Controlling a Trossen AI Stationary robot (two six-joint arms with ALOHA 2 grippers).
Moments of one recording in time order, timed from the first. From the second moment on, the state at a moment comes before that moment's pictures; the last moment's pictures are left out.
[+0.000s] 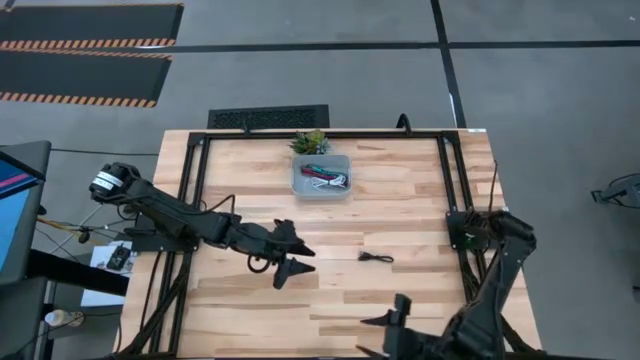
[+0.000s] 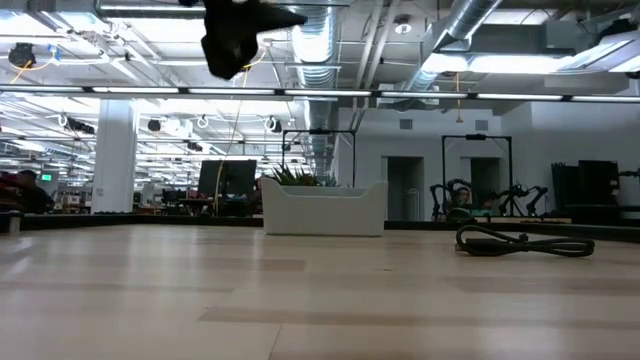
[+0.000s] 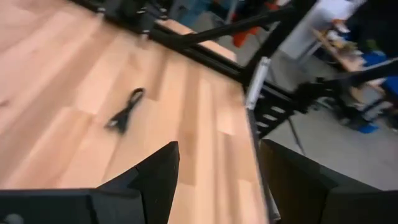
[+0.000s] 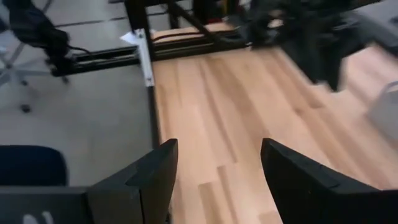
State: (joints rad) left arm -0.34 1.41 0.82 0.26 -0.12 -0.60; right arm 0.96 1.95 1.96 -0.92 0.97 0.86
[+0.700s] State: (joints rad) left arm -0.20 1.88 1.29 -0.08 -0.10 -0.17; right arm 0.90 1.95 1.96 -0.88 0.60 0.83
